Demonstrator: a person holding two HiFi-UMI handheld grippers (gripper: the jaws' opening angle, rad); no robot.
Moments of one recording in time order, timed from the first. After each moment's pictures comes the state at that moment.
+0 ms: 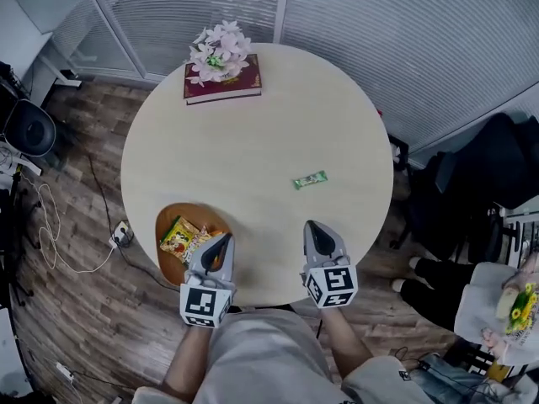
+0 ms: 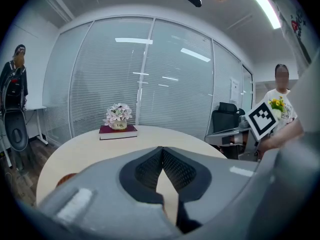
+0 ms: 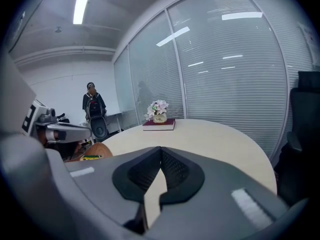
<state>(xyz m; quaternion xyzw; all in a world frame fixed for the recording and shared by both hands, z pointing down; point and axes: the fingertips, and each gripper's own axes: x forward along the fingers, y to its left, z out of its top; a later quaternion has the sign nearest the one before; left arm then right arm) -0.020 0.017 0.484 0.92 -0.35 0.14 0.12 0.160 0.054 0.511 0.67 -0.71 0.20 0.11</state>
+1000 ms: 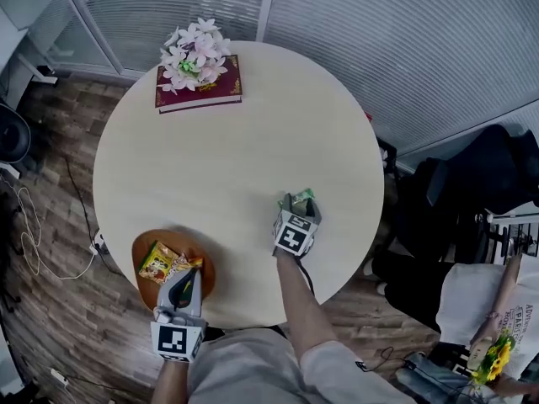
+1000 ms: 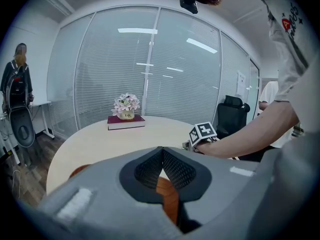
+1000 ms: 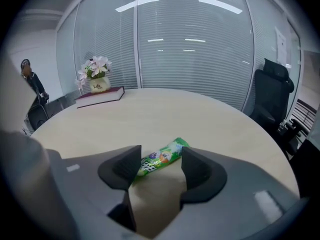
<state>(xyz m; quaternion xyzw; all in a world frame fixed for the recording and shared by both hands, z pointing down) -0.044 -0.006 0.502 0.90 -0.36 0.19 0.15 0.271 -0.064 0.689 0.80 -0.48 0.32 0.19</state>
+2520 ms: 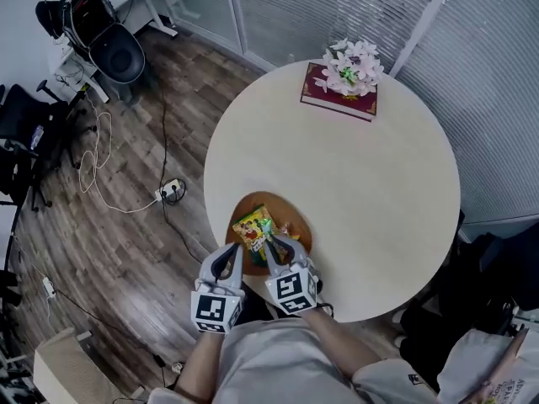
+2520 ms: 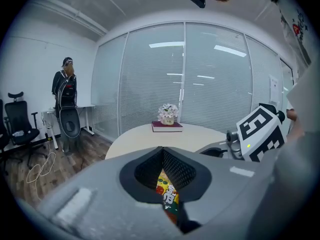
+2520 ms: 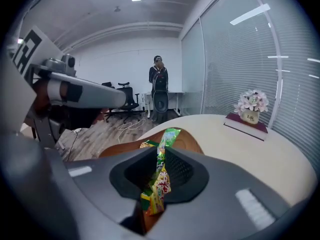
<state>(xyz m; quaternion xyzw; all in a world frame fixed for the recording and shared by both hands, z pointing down) -0.199 0.021 0.488 0.81 -0.54 0.14 0.15 -0.142 0.017 0.569 0.36 -0.89 0.13 0.26</state>
